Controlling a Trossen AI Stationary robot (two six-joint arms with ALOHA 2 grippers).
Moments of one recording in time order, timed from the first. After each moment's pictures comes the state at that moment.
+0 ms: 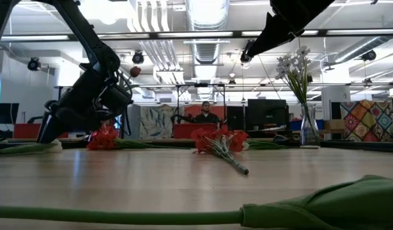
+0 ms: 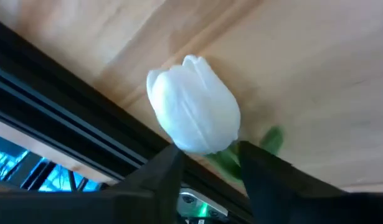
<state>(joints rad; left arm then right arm) 0.73 1.73 0.87 -1.21 -0.17 -0.19 0.23 1.32 0.93 -0.35 0.63 0.12</state>
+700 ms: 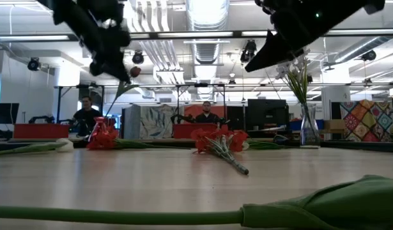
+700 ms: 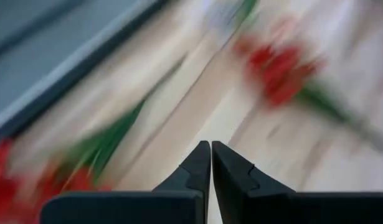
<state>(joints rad) 0.52 1.05 0.85 -0.55 0.03 -0.13 0.23 1.33 0.72 -0.01 0.60 0.13</state>
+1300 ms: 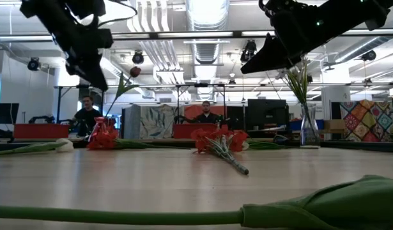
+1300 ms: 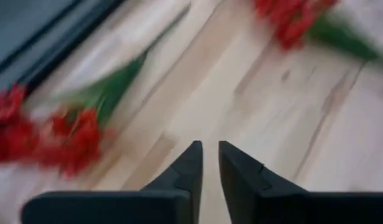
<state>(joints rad) 0.31 0.92 0.75 -0.76 -0.20 -0.24 0.23 1.35 0.63 0.23 0.59 0.10</state>
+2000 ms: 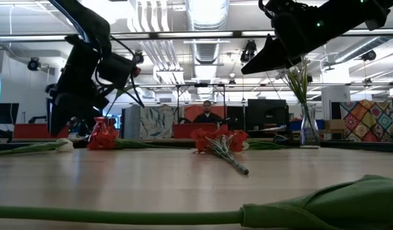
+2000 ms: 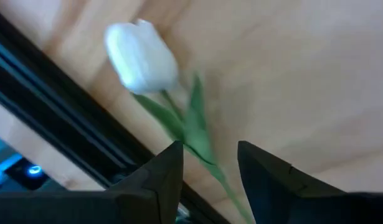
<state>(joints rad) 0.43 1.52 0.84 -1.19 -0.21 -0.43 0.23 1.35 0.63 0.22 0.59 0.08</state>
